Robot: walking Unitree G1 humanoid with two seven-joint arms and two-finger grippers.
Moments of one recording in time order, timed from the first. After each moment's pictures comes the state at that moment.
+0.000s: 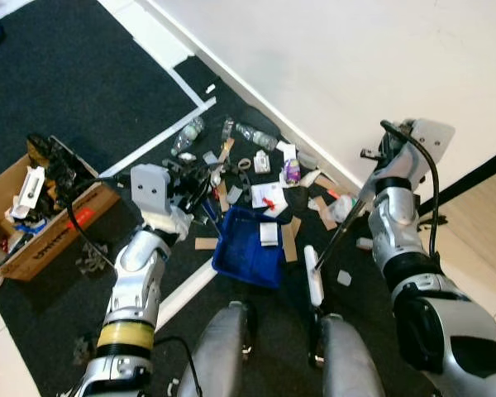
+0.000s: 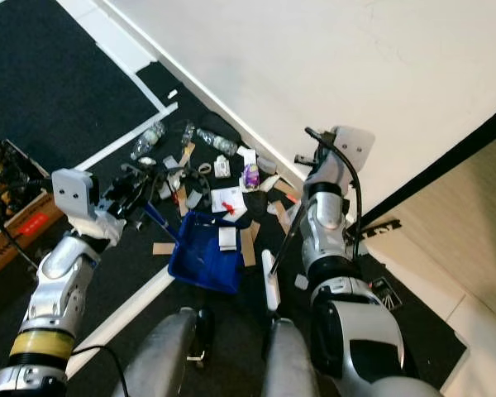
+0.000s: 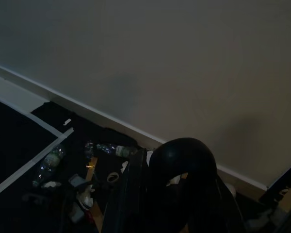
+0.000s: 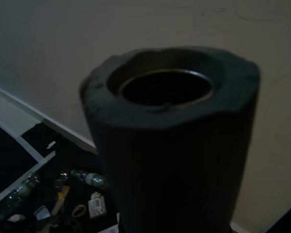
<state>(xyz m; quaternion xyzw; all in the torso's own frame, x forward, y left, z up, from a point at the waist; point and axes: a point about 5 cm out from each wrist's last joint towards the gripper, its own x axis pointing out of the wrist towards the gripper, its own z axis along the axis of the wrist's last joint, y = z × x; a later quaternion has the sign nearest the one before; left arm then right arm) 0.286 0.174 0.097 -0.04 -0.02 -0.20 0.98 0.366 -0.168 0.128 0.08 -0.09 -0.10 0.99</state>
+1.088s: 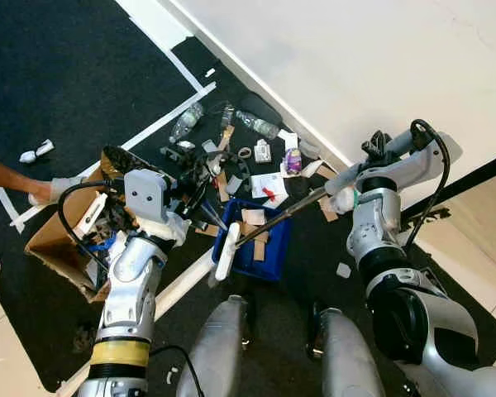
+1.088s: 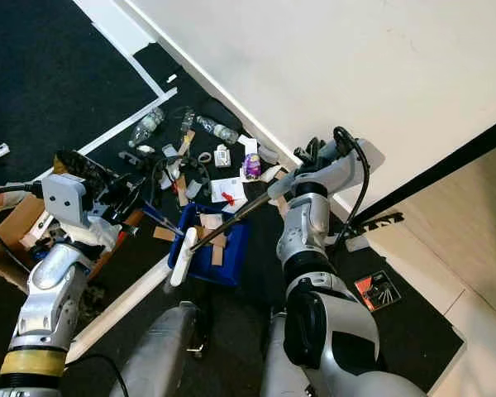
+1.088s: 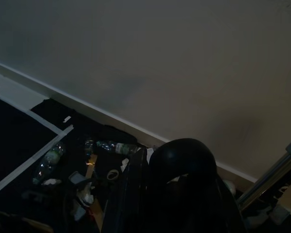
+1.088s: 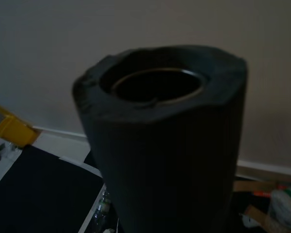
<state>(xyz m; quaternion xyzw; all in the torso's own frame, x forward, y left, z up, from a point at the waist) 0.280 0.171 0.108 -0.03 -0.03 -0.21 0.98 0.368 -0.156 0.131 0.29 -0.12 -0.08 0.95</state>
